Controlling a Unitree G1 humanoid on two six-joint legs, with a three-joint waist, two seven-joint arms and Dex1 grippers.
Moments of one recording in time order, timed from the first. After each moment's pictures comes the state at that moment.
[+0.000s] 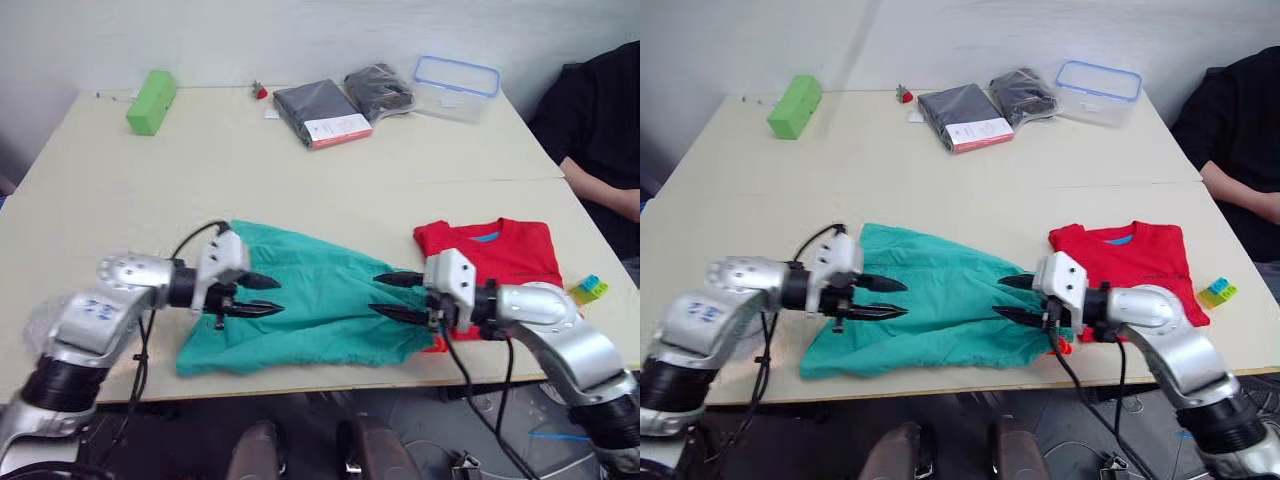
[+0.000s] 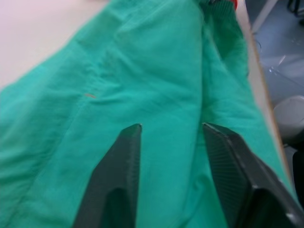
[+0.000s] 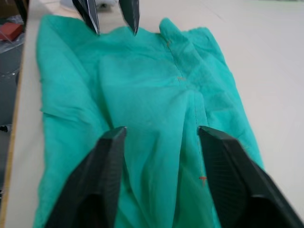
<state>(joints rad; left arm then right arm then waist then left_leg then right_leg) -0.43 0.80 -0.15 -0.18 -0.36 0.53 -1.11 -0.29 -0.76 0.18 -0.31 0.43 0.28 0.90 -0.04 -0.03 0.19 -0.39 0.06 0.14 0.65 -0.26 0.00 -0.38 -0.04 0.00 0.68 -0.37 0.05</state>
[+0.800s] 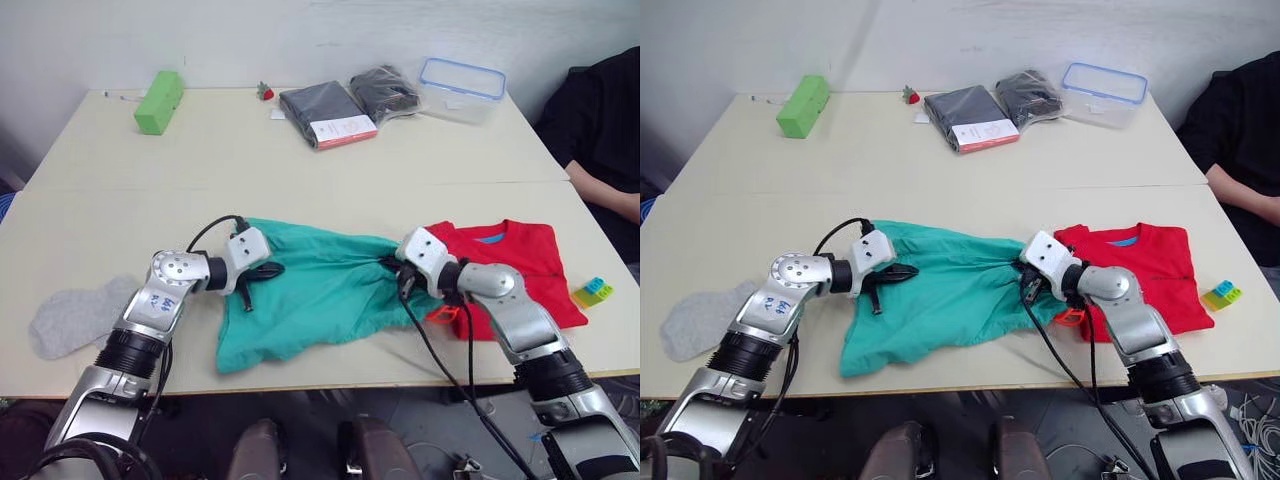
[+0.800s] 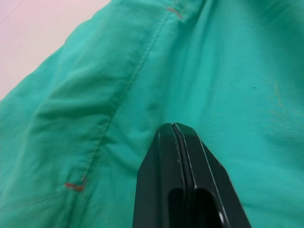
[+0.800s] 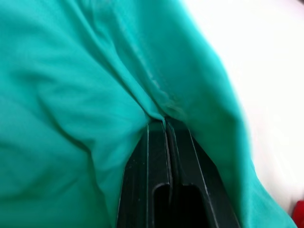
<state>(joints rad) -0.56 0.60 -0.19 0.24 -0.07 0.22 -0.88 -0.45 -0.59 0.18 0.02 0.13 0.32 0.76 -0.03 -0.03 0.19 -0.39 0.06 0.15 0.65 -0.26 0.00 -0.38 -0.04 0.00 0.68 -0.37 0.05</state>
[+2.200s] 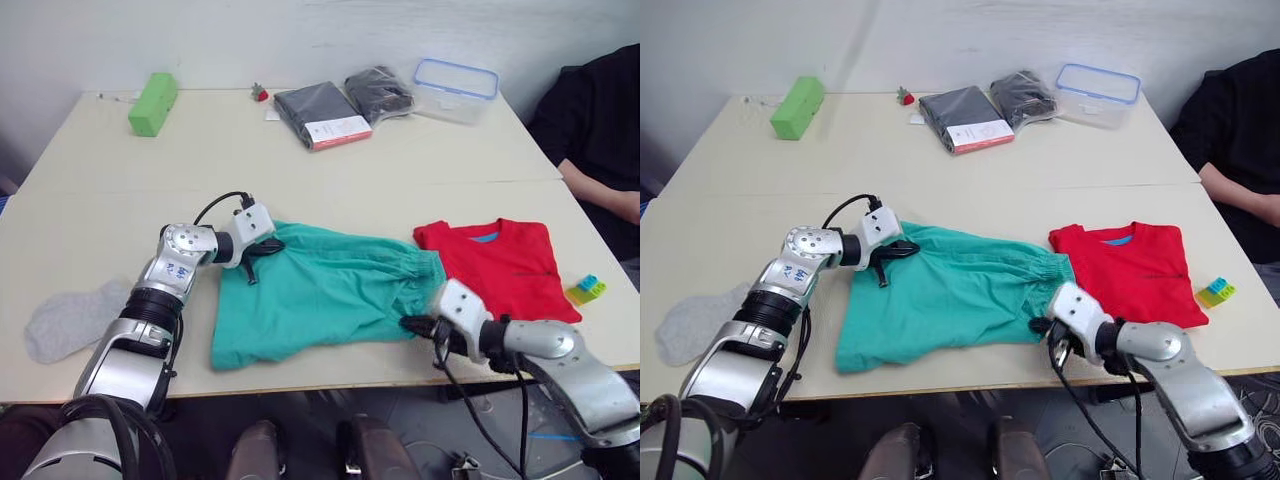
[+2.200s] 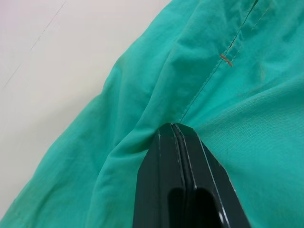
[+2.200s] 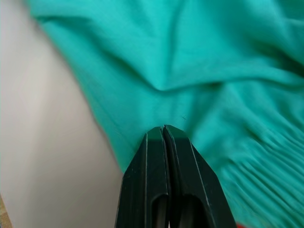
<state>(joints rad) -0.81 0.52 -0.20 0.67 0.02 0.02 -0.90 -0.11 -0.73 -0.01 -0.47 0.34 0.68 0.79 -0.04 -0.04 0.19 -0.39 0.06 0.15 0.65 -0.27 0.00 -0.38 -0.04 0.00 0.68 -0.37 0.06</state>
